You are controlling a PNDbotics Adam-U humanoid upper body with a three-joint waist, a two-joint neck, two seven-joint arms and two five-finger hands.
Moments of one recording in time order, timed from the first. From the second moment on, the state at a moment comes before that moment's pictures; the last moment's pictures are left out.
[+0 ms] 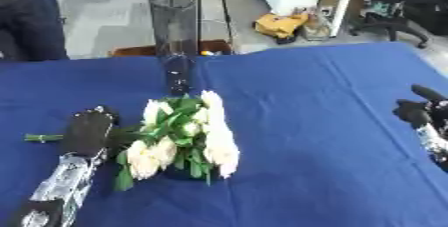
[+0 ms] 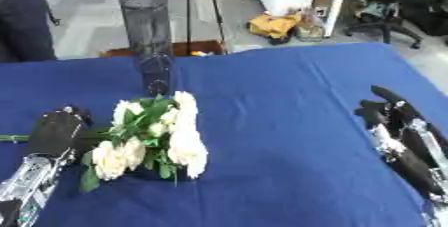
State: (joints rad) left arm -0.62 0.19 -0.14 -1.09 -1.40 0.17 0.14; right arm 0.01 -0.29 -0.23 -1.92 0.02 -0.14 0.21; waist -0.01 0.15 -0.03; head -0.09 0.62
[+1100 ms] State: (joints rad) left arm -0.63 0.19 -0.14 -1.08 -1.42 0.15 0.11; right arm 0.00 -0.29 -0.23 -1.92 0.02 -0.14 0.22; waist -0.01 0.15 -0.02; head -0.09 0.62
